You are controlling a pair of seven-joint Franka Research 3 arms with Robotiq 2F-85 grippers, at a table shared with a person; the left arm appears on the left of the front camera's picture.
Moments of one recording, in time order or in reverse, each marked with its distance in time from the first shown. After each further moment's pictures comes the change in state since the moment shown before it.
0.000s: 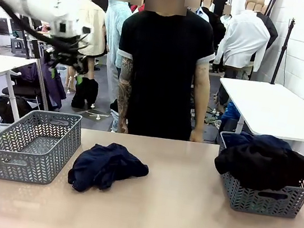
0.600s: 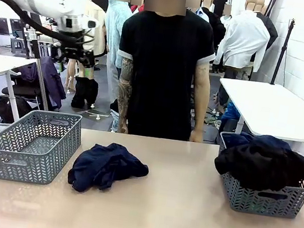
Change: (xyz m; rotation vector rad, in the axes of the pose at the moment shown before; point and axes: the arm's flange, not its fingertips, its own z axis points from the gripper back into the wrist) left arm 0.026 0.011 0.010 -0.019 -0.045 0.047; right arm 0.000 0.000 0.000 0.000 0.000 0.000
